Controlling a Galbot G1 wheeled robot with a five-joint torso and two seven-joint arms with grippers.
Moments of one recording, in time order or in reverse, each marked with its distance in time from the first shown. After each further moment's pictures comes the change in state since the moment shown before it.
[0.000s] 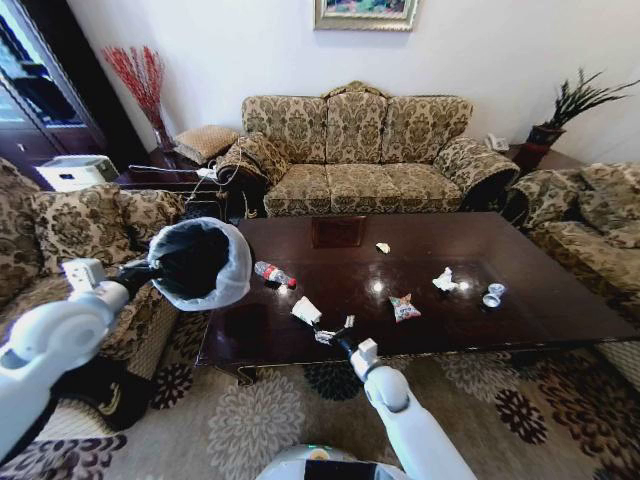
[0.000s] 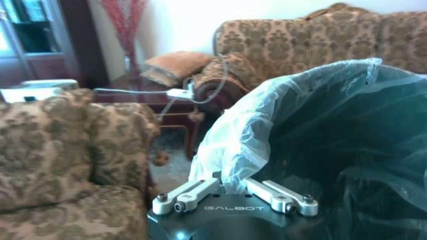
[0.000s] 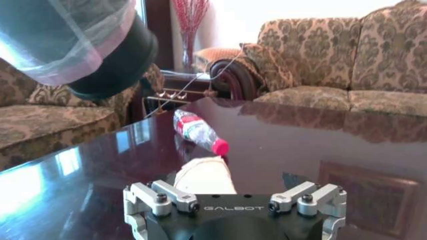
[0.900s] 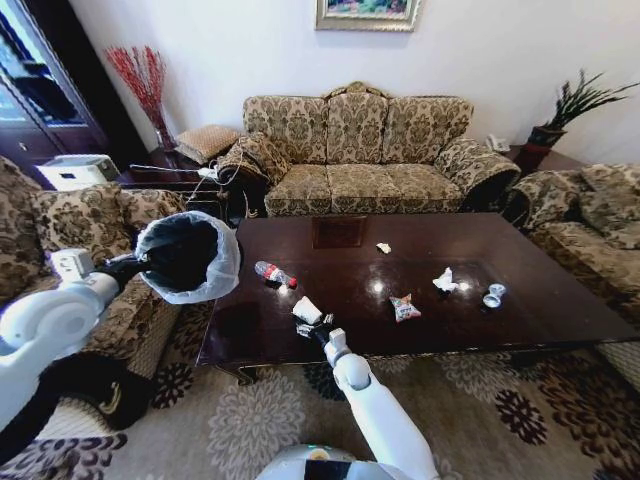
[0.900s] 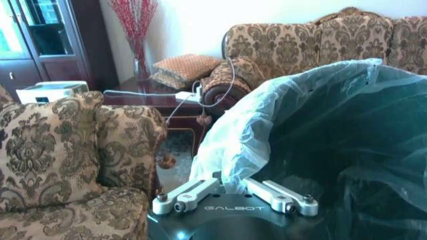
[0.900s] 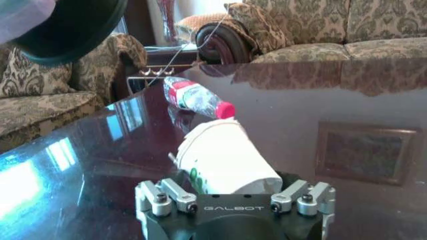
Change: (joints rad) left arm -0.008 0.026 0.006 0.000 -0.040 -0.021 -0.052; right arm 0.136 0.116 -0.075 -0.244 0.072 -0.047 0.095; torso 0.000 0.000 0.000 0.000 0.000
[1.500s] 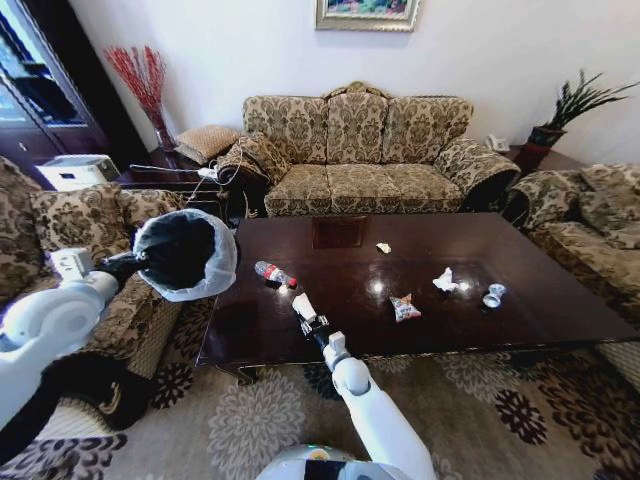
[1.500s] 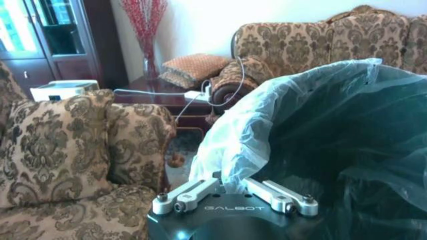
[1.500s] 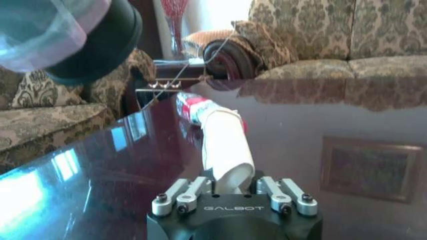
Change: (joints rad) left arm 0.004 0.006 0.013 0.033 0.004 -0.025 -0.012; right arm -0.053 0.006 0.004 0.079 -0.044 0.034 -0.003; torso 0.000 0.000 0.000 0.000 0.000
